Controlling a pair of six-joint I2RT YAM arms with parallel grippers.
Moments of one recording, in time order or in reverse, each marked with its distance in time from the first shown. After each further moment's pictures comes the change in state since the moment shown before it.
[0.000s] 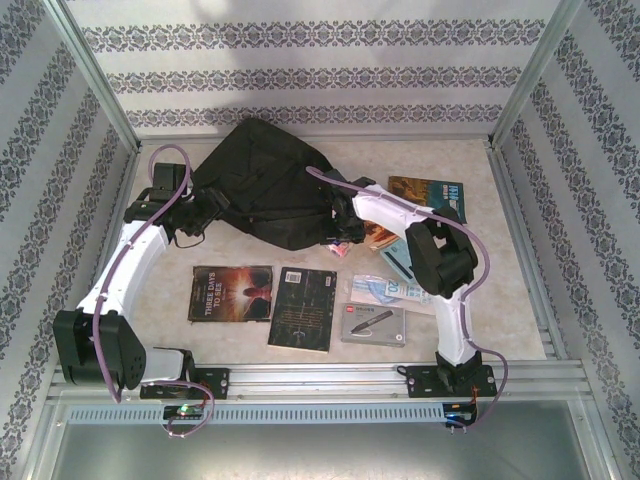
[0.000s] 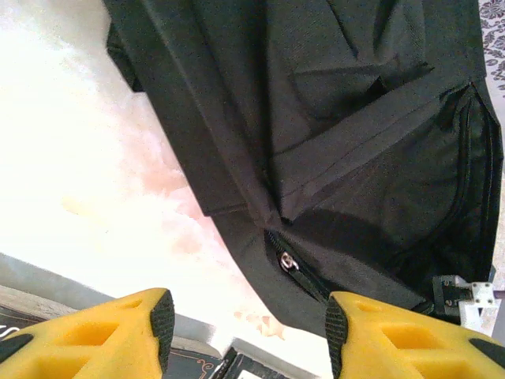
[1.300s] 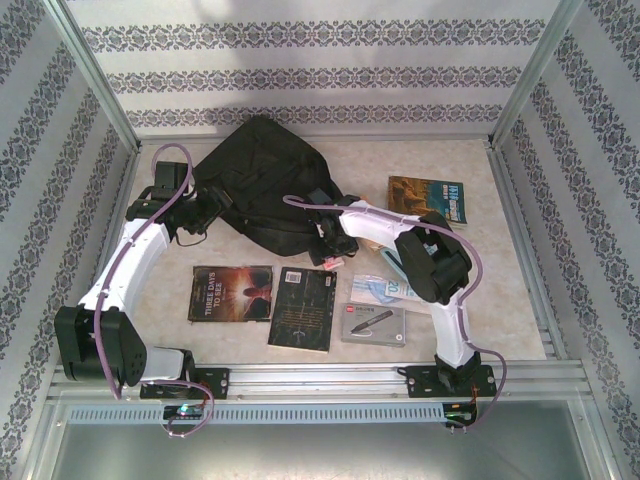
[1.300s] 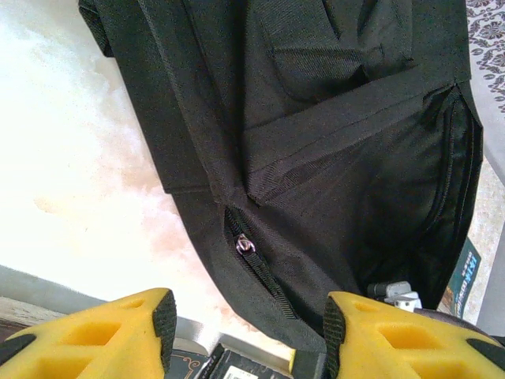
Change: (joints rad) left arm -0.006 0.017 0.005 0.018 0.037 -0.003; right arm 0.106 -0.012 -0.103 0.085 0.106 -0.200
